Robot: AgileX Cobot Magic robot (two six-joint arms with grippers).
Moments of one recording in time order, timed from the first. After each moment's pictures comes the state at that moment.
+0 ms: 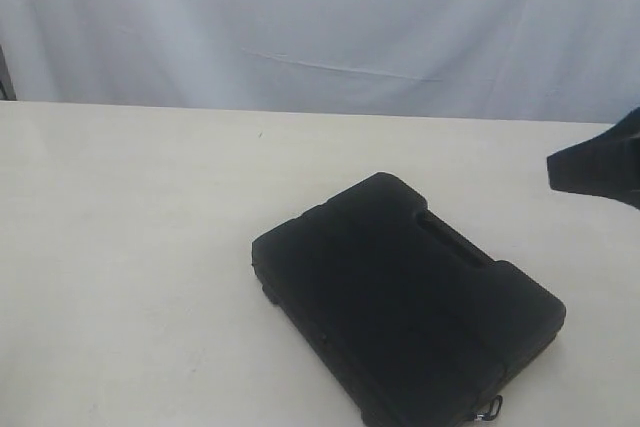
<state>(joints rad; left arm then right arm) 0.00 0.00 0.00 -0.03 0.34 -0.03 -0.20 0.92 -0.88 0.47 0.84 -0.34</state>
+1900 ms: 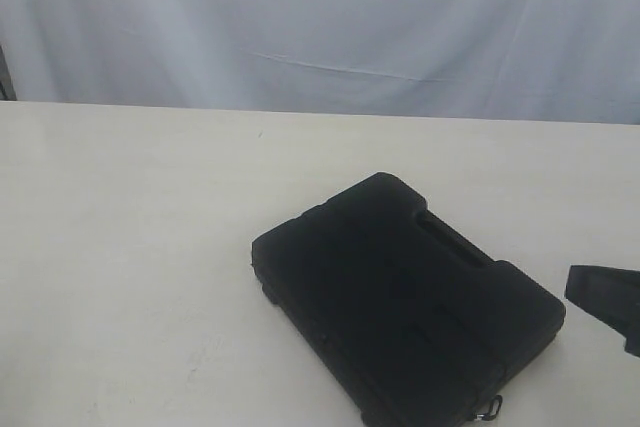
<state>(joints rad) 0.00 0.00 0.00 -0.03 0.34 -0.03 -0.20 0.55 -0.43 0.68 0.58 -0.27</state>
